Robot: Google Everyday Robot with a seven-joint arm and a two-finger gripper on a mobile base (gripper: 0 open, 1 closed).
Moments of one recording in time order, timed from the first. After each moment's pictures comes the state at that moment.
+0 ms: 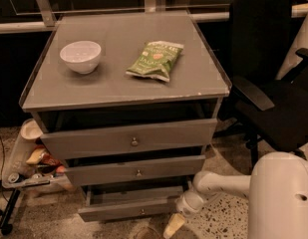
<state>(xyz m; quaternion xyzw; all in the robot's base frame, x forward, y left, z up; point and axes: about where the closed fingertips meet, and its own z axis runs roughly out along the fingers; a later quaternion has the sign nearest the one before) 0.445 -0.096 0.261 -0.47 0.83 0.29 0.07</state>
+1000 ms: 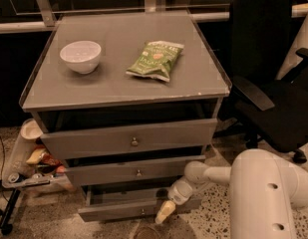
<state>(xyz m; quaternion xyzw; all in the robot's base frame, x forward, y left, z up) 0.508 -0.069 0.246 -0.47 0.83 0.29 0.09</state>
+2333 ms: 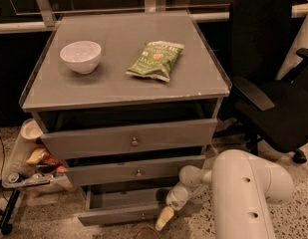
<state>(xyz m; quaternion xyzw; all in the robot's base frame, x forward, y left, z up) 0.496 -0.067 0.194 -0.48 0.83 0.29 0.03</state>
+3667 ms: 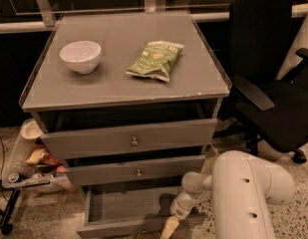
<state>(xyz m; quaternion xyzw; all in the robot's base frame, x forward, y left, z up) 0.449 -0.084 0.183 -0.48 0.82 0.30 -0.02</state>
